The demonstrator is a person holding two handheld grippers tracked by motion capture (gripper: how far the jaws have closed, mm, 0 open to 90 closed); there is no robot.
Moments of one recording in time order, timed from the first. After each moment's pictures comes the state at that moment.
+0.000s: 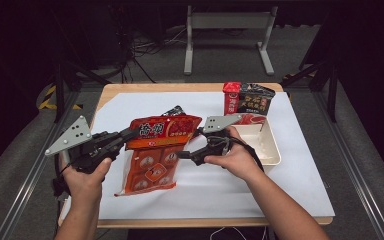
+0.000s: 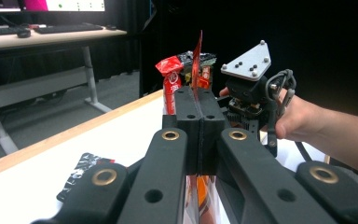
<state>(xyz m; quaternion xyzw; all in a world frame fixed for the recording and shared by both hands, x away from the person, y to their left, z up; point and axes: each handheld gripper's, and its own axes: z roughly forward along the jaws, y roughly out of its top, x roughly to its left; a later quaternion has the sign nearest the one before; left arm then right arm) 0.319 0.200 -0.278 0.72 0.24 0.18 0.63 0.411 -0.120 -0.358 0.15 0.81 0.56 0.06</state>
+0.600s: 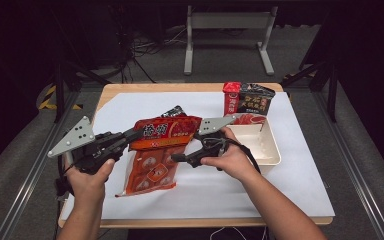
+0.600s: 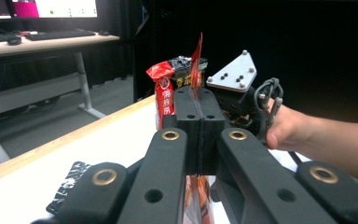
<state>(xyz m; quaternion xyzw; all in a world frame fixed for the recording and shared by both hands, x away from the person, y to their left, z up) 0.318 0.196 -0.278 0.71 0.23 0.17 0.64 0.412 -0.111 -0.362 0.13 0.81 0.57 0.01</state>
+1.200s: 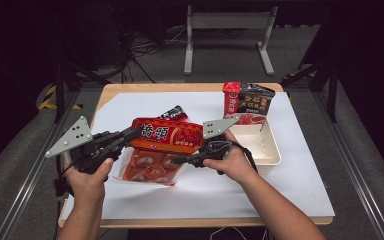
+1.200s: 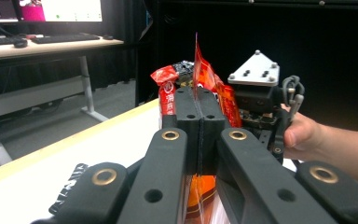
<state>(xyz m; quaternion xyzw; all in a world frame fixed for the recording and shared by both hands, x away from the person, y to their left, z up) 0.319 0.199 -0.279 0.71 0.24 0.18 0.64 0.396 -0.113 -0.351 0.07 0.80 0.59 -0.03</state>
